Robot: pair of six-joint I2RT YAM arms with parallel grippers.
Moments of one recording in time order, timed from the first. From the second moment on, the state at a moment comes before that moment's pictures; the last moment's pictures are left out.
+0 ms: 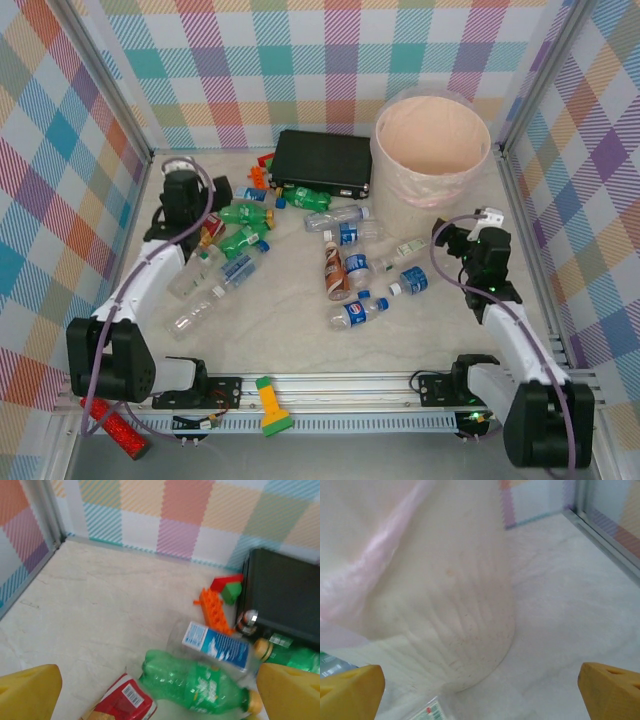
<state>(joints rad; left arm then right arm) -0.09 1.31 1.06 -0.24 -0.25 -0.32 -0.01 0.90 0.49 0.04 0.04 0.32</state>
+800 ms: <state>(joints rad) -0.29 1.16 1.09 -0.66 0.14 -0.66 -0.01 0.93 0.76 -0.91 -0.27 0.81</state>
